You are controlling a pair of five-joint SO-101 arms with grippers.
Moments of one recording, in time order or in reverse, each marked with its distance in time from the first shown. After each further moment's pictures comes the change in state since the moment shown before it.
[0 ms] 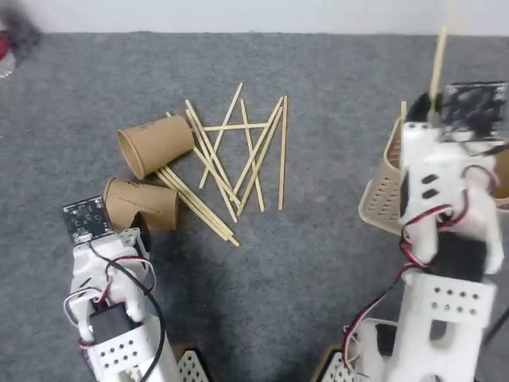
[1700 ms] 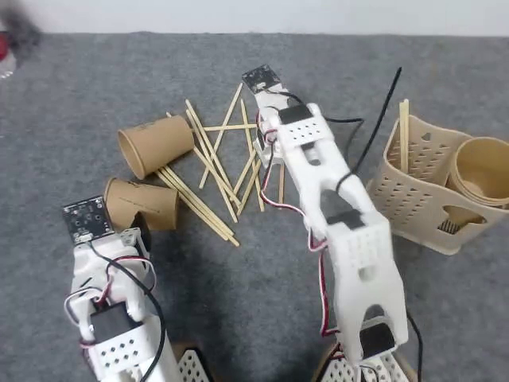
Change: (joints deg) left arm 0.0 0.0 0.0 0.0 0.0; right arm -29.6 98.8 -68.6 27.1 -4.1
